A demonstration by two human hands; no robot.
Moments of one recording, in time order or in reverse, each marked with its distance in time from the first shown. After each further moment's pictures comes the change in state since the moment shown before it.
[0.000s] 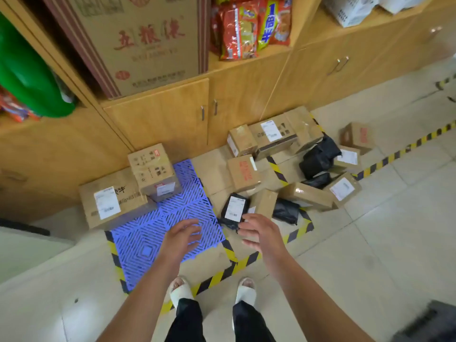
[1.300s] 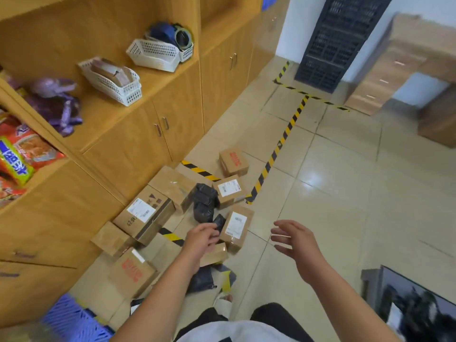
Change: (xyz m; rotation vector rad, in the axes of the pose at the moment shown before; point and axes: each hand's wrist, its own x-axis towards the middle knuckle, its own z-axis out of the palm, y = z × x) left_hand -0.008 0.113 0.676 0.513 -0.399 0.116; right_hand -0.006 -0.224 -0.590 0.354 0.526 -0.269
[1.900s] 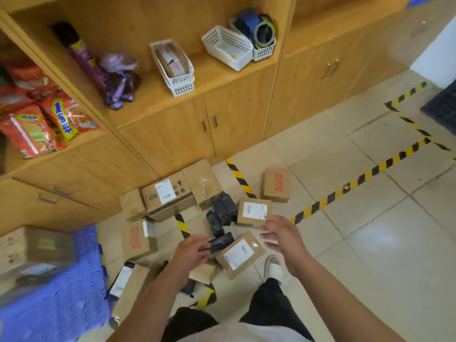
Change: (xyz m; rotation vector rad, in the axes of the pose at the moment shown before) left_hand 0.105 0.104 0.135 -0.397 0.471 -0.211; right_hand 0.295 -0.160 0.015 -0.343 -0.468 0.105
